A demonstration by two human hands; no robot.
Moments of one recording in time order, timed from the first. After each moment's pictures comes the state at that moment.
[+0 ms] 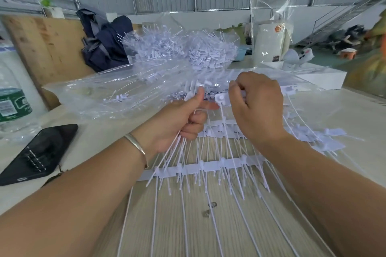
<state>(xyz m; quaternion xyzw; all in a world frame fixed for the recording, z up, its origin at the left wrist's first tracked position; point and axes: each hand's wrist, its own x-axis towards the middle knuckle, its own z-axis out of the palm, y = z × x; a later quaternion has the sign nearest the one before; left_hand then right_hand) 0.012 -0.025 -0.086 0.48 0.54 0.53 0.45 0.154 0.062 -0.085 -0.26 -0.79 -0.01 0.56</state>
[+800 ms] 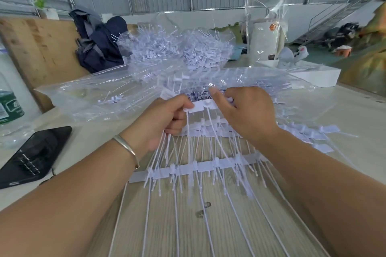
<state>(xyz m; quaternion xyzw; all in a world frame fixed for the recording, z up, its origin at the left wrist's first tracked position) -0.002 -0.023 -0.090 0.42 0.59 0.59 0.37 0.155 0.073 -0.094 -0.31 -0.84 -0.02 0.45</state>
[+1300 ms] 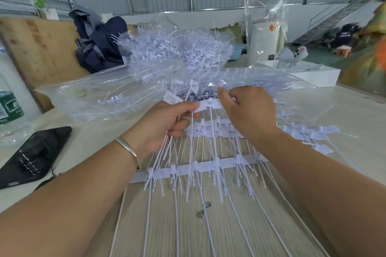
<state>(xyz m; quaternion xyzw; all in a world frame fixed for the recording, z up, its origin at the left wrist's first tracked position) 0.003 -0.022 -0.093 0.42 0.57 0.58 0.40 0.156 0.071 -0.092 -0.37 -0.82 0.06 0.44</state>
